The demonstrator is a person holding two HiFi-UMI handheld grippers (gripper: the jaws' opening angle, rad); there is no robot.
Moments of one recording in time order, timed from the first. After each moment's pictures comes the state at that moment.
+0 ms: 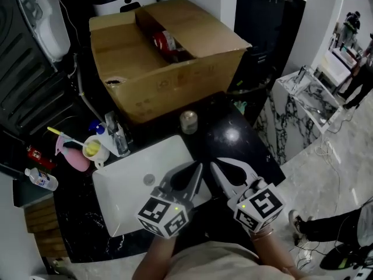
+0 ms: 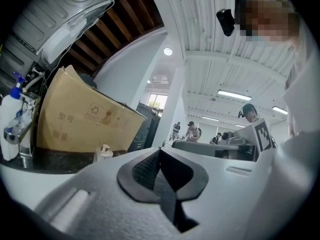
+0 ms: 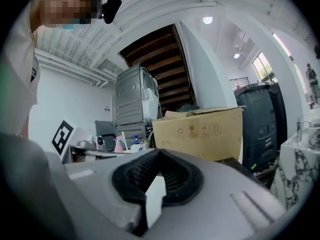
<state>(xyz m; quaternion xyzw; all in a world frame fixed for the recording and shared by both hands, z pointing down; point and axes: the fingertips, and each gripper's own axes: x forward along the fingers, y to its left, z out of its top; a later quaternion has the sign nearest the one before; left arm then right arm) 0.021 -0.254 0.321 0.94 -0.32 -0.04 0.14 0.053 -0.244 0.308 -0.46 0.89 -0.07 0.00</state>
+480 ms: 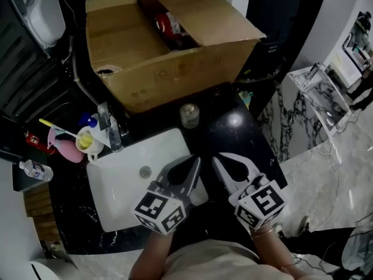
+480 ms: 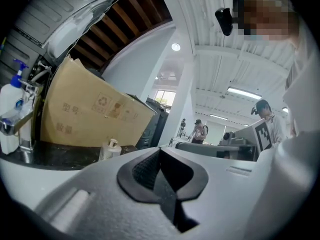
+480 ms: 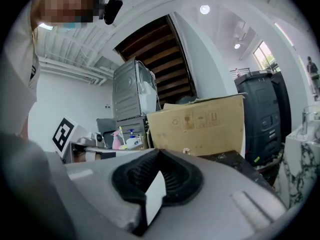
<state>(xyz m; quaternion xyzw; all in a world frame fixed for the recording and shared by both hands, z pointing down) 0.029 -0.299 0.347 0.92 -0.36 -0.02 0.17 0.072 -0.289 0.337 -0.44 0.89 -0.11 -0.02</state>
